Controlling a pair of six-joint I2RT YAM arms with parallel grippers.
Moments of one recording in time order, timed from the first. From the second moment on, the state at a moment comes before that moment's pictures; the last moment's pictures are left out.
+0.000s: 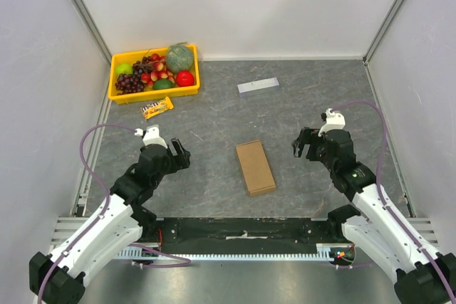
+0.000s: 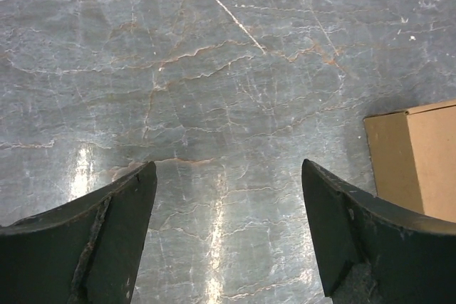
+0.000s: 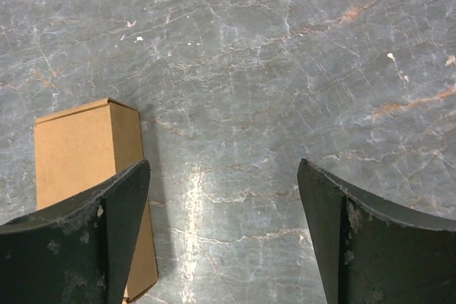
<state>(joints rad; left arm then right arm) -0.52 0.61 0.42 -0.38 -0.30 -0.60 0.37 0.72 0.52 -0.31 0.13 0.36</state>
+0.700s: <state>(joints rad) -0.52 0.56 0.42 -0.39 -0.29 -0.60 0.36 0.85 0.52 0.10 0.14 0.23</state>
